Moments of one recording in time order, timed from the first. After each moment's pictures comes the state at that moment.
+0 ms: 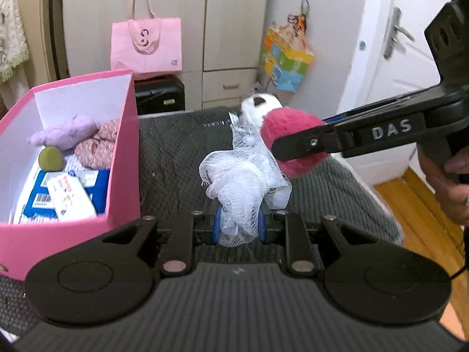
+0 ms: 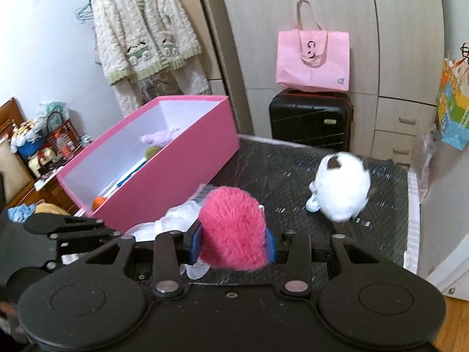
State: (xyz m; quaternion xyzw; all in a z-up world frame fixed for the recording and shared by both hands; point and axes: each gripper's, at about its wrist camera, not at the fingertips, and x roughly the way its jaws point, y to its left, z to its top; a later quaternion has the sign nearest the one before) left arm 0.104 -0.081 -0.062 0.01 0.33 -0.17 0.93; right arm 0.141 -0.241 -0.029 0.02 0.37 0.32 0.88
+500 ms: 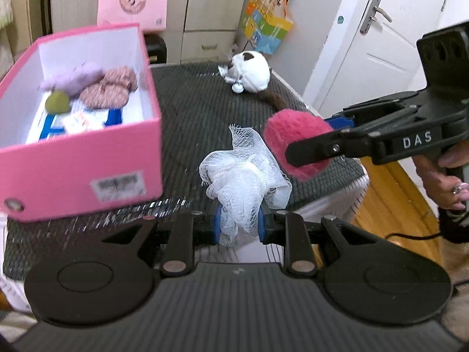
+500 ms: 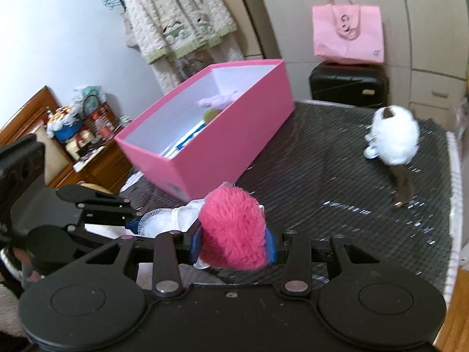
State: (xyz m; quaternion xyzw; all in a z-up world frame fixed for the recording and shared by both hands) left arm 0.058 -0.020 -0.055 -0.02 0.41 -0.23 0.88; right arm 0.086 -0.213 -0.033 0.04 0.41 0.38 0.83
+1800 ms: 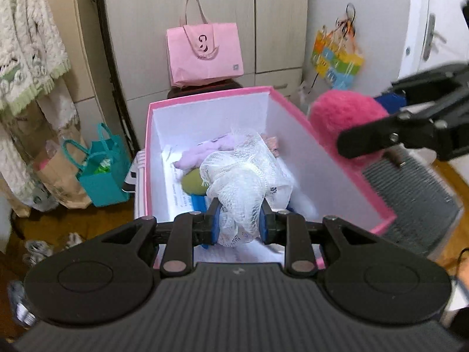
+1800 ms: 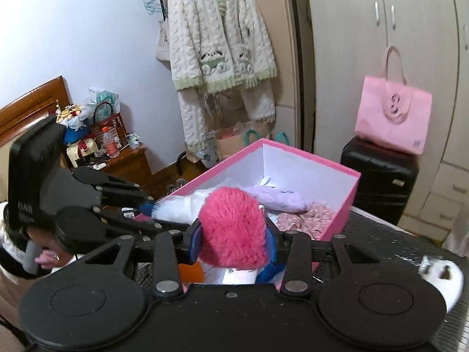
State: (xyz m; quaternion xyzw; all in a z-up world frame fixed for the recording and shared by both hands) left arm 0.150 0.104 -0.016 0.07 0.33 -0.13 0.93; right arm 0.167 -0.068 0.034 -0.04 0.32 0.40 0.86
